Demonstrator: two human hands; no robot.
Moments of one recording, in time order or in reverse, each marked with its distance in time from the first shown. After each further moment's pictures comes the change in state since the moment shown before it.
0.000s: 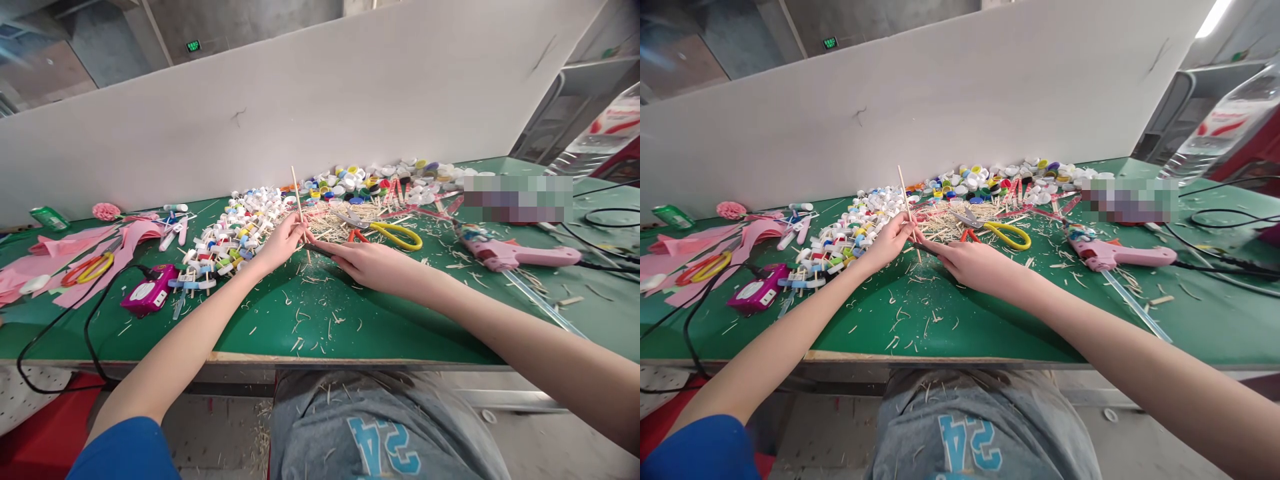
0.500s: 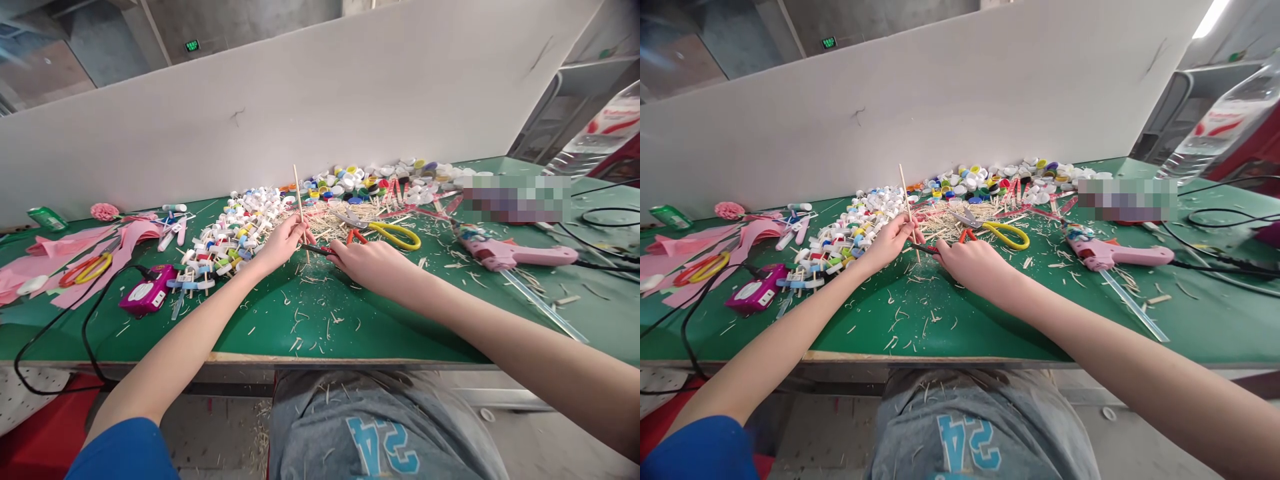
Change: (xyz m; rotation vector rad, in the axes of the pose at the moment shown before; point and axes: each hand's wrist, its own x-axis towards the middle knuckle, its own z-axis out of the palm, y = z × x) left_hand -0.001 0.003 0.002 -0.007 -0.017 0.007; right_hand 0.003 -0.018 -0.003 -0.288 -0.096 0.178
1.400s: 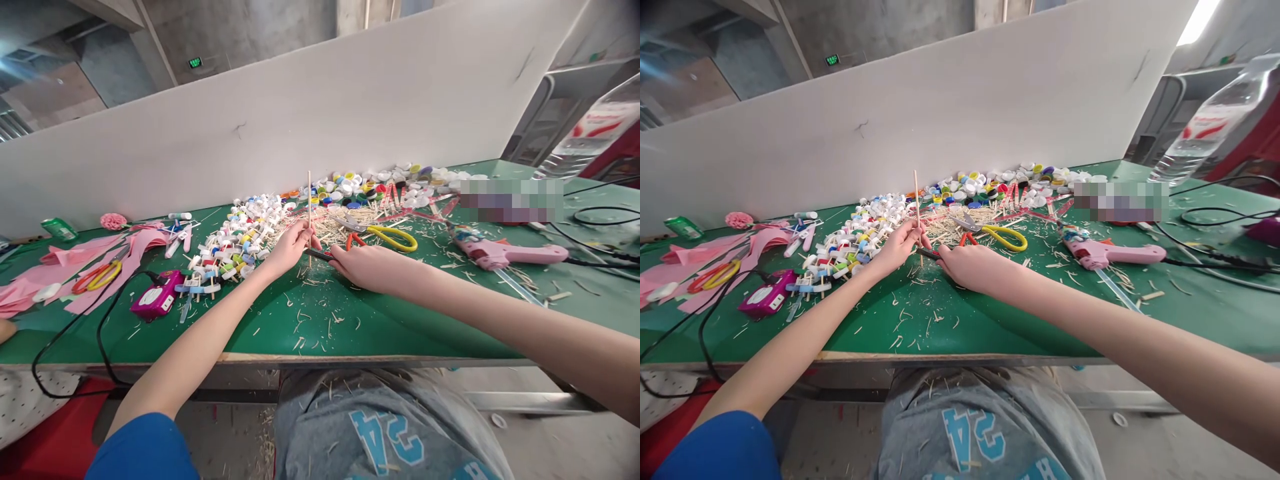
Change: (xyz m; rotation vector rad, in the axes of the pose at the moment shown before) left_hand 0.003 0.004 0.011 0.040 -0.013 0.030; right_hand 0.000 0.005 -0.005 0.007 -0.069 -0.062
